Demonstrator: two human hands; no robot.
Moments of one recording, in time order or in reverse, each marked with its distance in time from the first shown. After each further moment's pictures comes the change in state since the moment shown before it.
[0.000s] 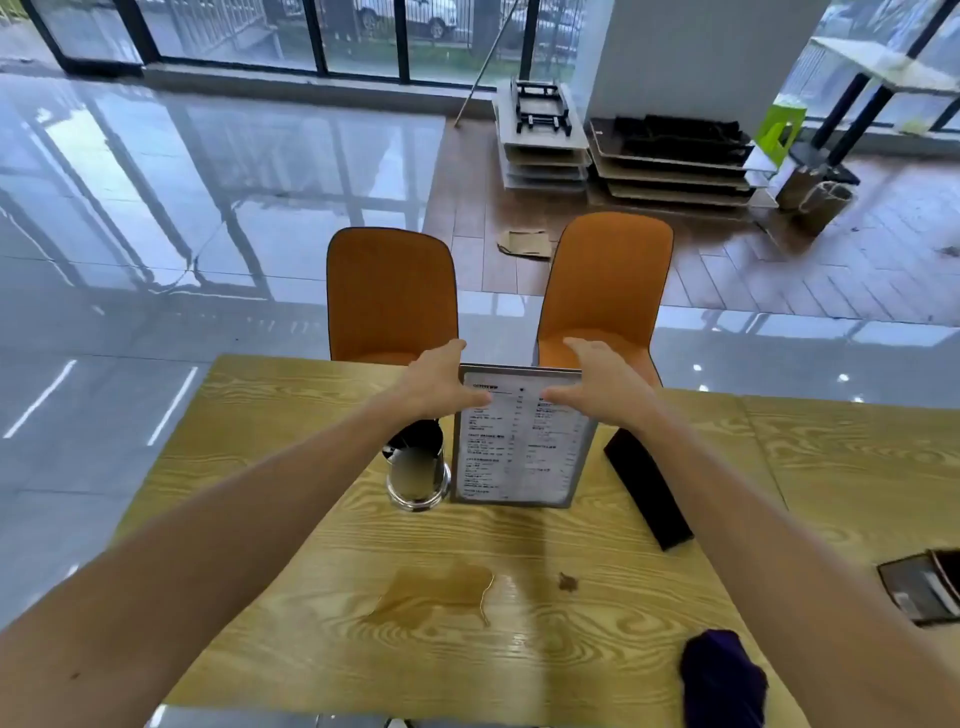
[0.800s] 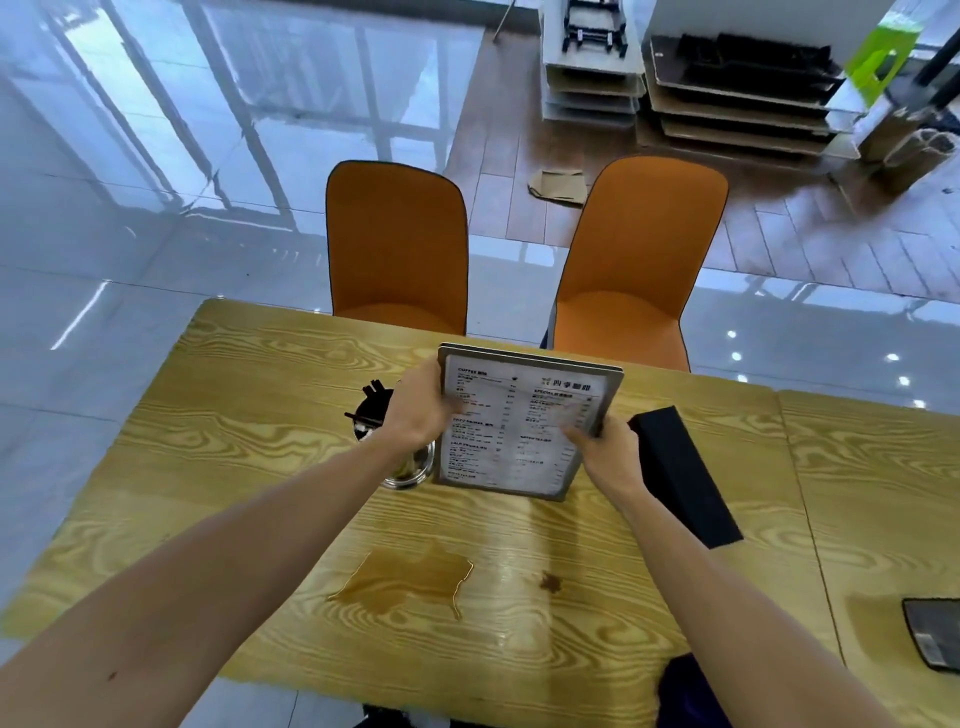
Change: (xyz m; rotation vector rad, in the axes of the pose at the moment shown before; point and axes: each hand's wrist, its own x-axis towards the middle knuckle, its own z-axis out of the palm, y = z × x) left_hand 0.049 -0.054 0.083 -0.255 0.205 -0.112; right_hand 0.019 0.102 0.117 0.697 0.142 0.279
